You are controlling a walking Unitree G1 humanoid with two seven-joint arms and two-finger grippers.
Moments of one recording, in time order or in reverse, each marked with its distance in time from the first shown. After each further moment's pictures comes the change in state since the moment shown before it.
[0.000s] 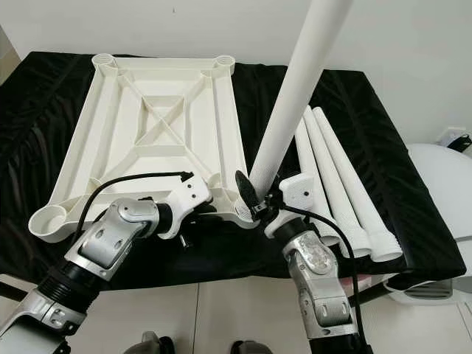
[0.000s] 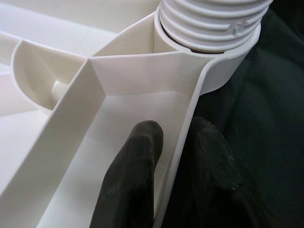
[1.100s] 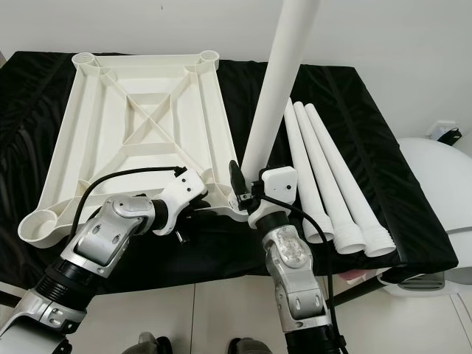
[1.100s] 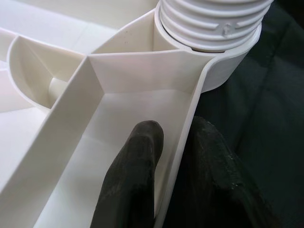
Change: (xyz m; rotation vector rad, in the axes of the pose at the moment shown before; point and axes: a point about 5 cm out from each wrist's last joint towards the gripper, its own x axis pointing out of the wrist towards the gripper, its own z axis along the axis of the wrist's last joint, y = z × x) left arm -0.008 0.006 0.003 -0.032 0.013 0.050; right arm 0.023 0.015 0.002 -0.004 -0.034 -0.180
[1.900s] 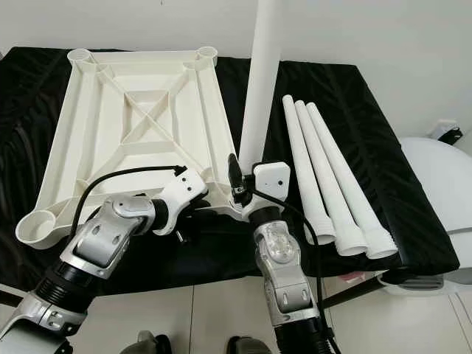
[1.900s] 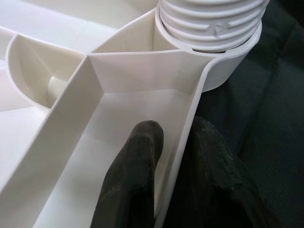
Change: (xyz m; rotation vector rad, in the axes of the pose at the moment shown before) left arm -0.003 -0.003 0.004 -0.001 -0.005 0.009; right arm 0.003 0.005 -0.003 -0.038 -0.024 -0.049
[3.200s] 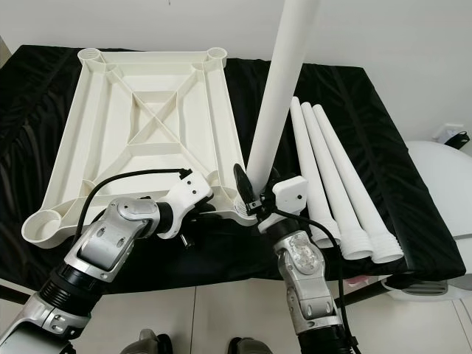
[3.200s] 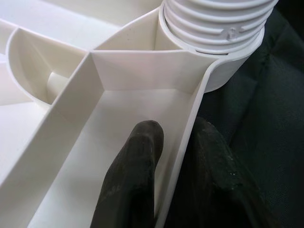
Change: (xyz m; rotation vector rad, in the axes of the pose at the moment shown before) left arm 0.003 -0.007 0.002 -0.019 0.002 -0.020; right arm -0.016 -0.017 -0.007 -0.002 -0.061 0.167
